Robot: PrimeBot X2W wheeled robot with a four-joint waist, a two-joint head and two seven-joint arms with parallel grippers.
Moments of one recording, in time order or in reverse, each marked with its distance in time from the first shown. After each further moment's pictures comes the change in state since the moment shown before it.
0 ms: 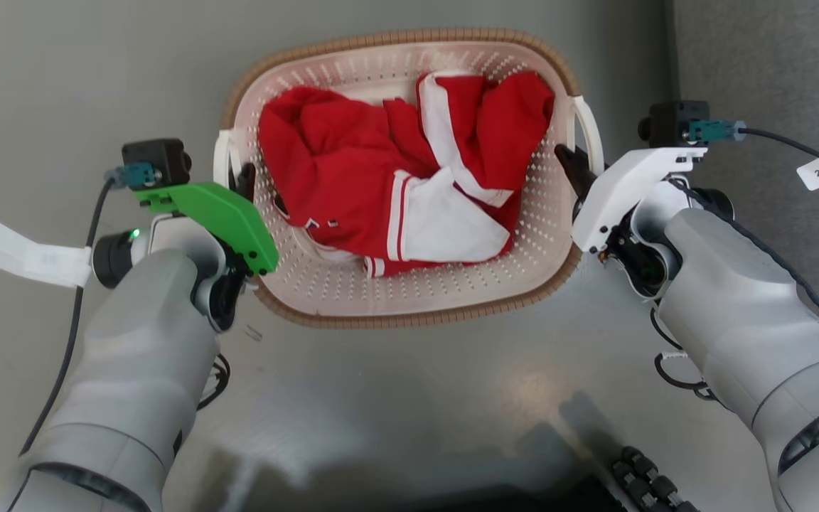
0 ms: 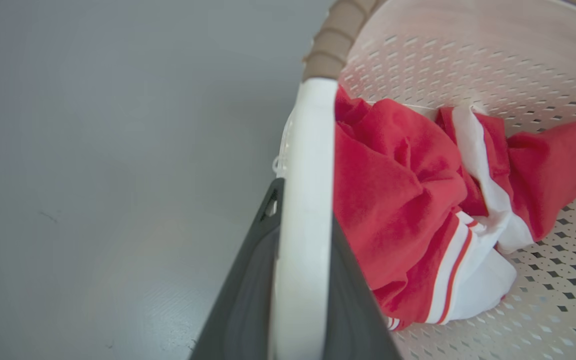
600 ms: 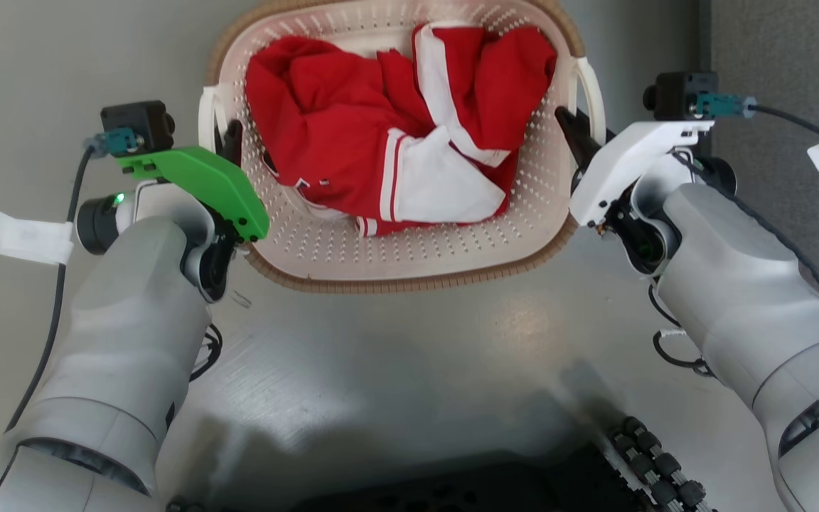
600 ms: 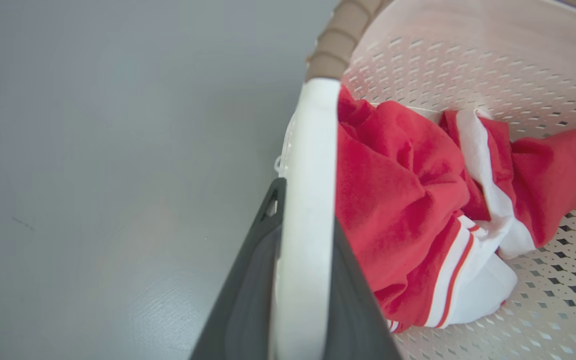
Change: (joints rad) left arm -0.072 0.001 0.001 0.025 0.000 0.000 -0.044; right arm -0.052 0.002 0.018 0.000 0.002 0.000 -0.065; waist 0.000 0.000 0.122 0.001
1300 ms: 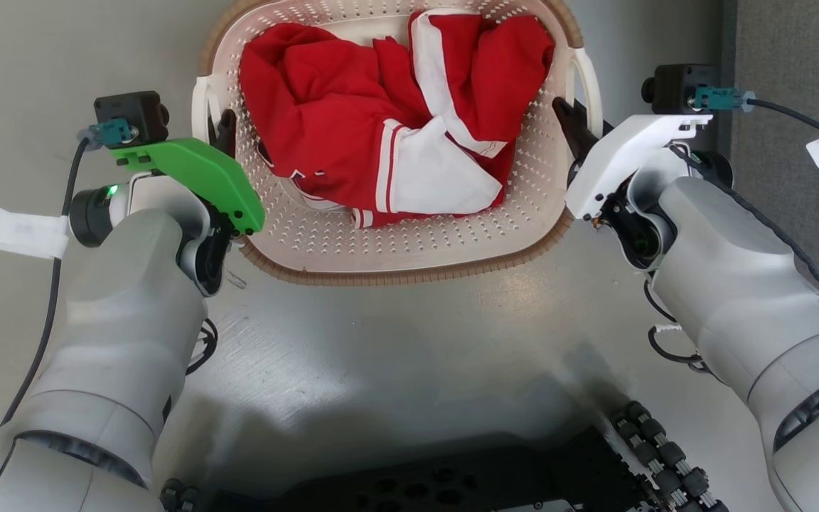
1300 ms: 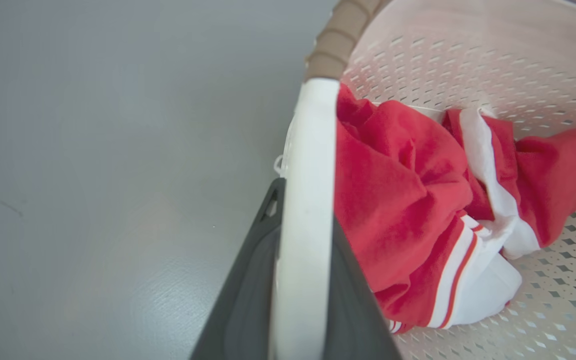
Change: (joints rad) left arm -0.026 0.000 -0.012 0.024 0.000 0.000 -0.017; right arm -0.026 0.013 0.024 0.026 0.027 0.000 -0.022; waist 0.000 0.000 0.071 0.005
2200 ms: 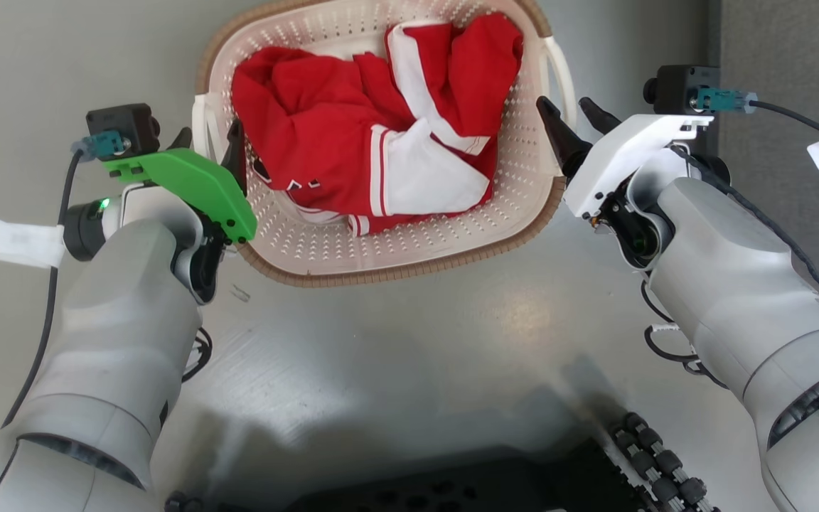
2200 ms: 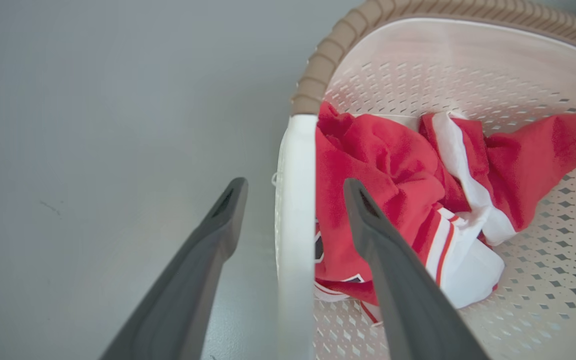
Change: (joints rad) left arm 0.001 0.002 -0.022 0.046 -0.027 -0.008 -0.013; right arm -0.015 0.017 0.009 0.047 0.036 0.003 -0.012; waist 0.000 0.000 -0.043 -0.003
